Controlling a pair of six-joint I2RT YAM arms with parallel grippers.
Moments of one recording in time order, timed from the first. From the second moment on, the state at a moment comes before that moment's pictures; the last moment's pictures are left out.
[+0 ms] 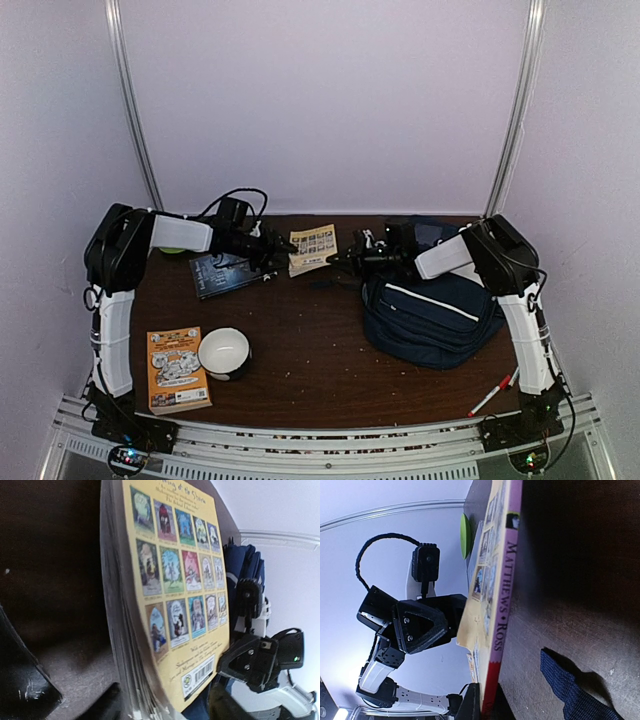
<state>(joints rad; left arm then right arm) -0.40 2.18 1.48 -0.01 0.69 -0.94 0.49 2.35 1.45 0.61 -0.85 1.32</state>
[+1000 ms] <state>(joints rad) -0.55 1.96 1.19 0.82 0.70 -1.19 0.50 1.86 1.24 0.32 -0.86 0.89</state>
